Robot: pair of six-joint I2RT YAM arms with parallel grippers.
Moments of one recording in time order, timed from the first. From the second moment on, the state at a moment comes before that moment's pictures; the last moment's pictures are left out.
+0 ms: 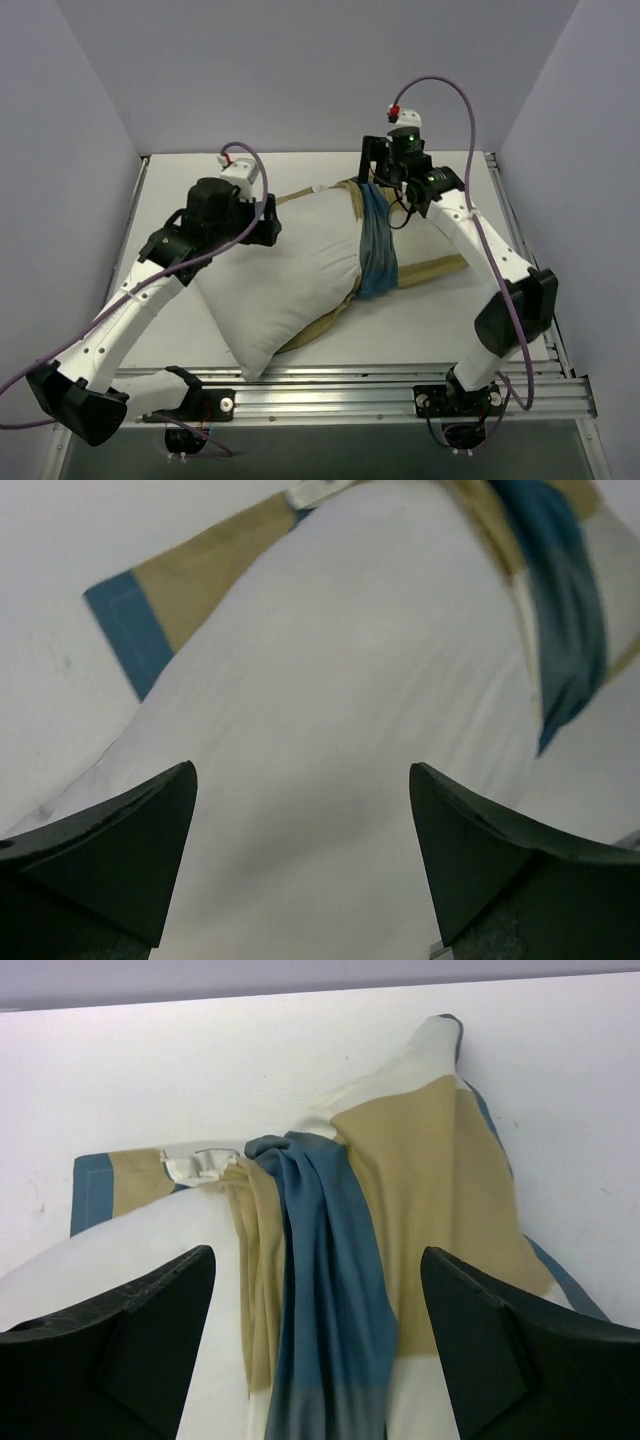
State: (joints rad) left arm -0.48 1.20 1.27 -0.62 -0.03 -0.29; right arm 0.41 1.70 1.63 -0.47 0.21 0.31
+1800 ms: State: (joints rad) left arm -1.04 1.51 1.15 -0.39 -0.41 -0.22; right arm 0.61 1.19 0.63 -0.12 0.04 0.52
